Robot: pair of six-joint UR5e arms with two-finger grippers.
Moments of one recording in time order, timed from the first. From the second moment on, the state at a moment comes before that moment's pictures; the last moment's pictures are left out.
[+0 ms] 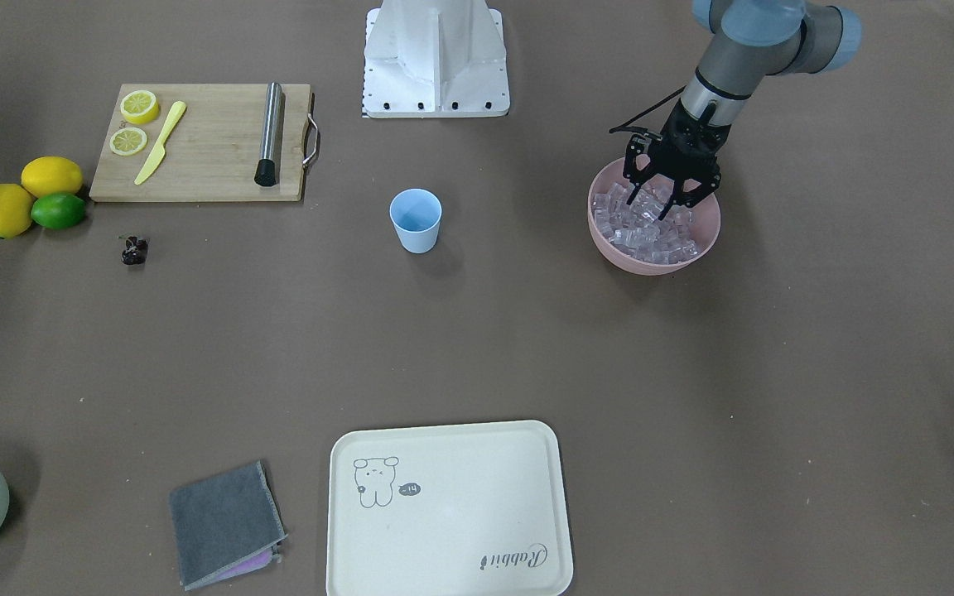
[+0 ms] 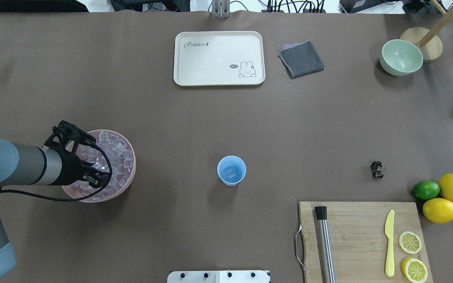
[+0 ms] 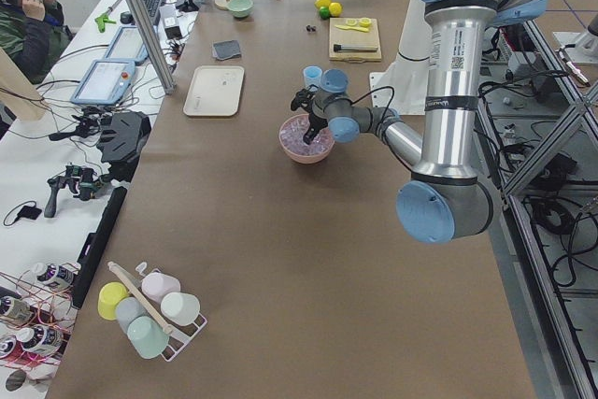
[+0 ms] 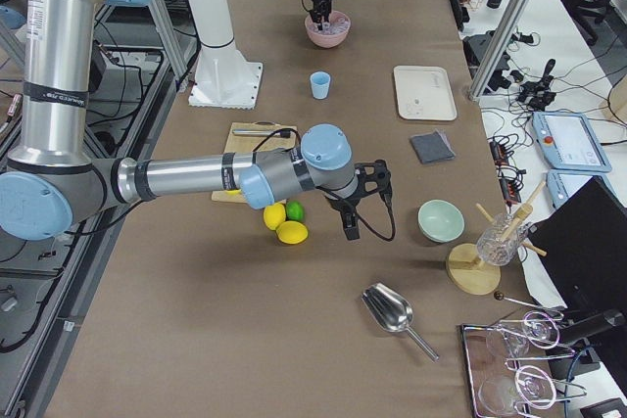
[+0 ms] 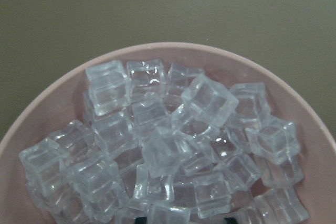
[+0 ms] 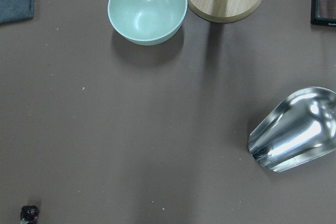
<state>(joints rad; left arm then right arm) -0.53 -1.60 -2.00 -2.10 -1.81 -0.74 1.52 -1.73 1.86 -1.27 2.41 0.20</state>
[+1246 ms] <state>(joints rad) -0.51 -1.91 -1.87 -2.27 -1.82 -1.24 1.52 -1.73 1.86 -1.27 2.41 0.20</state>
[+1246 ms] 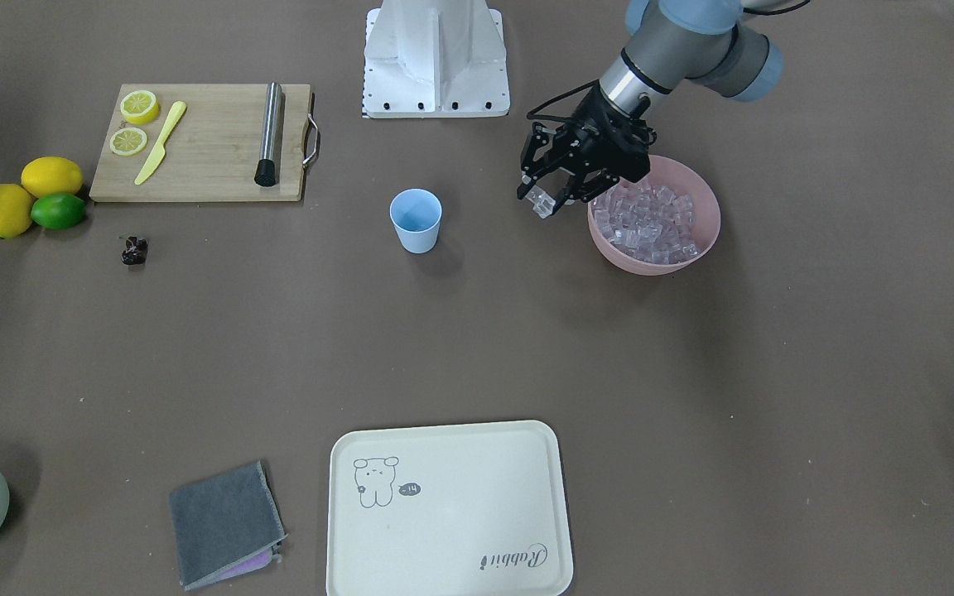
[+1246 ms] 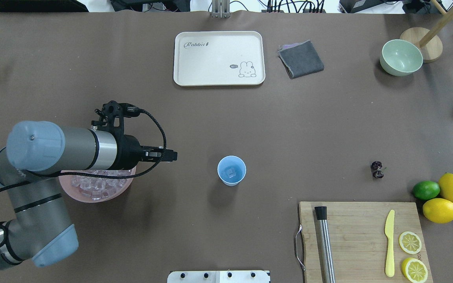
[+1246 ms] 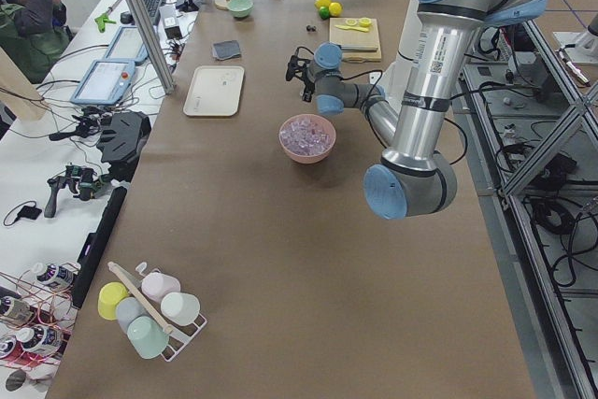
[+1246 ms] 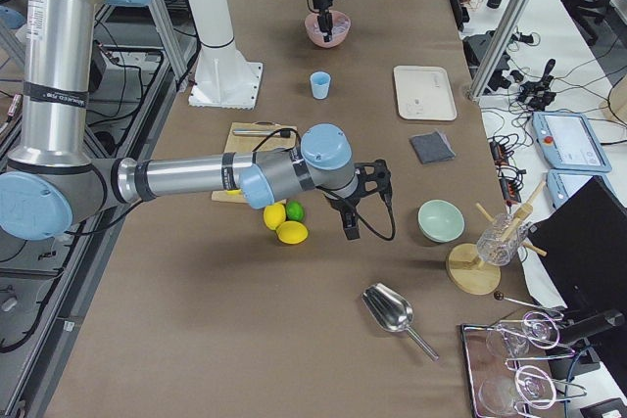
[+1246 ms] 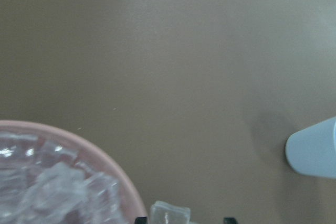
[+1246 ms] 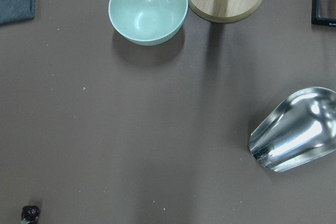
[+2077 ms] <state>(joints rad) -0.35 -2.10 -1.74 -2.26 -1.61 -1.34 1.52 -1.73 1.86 -1.27 2.41 0.19</state>
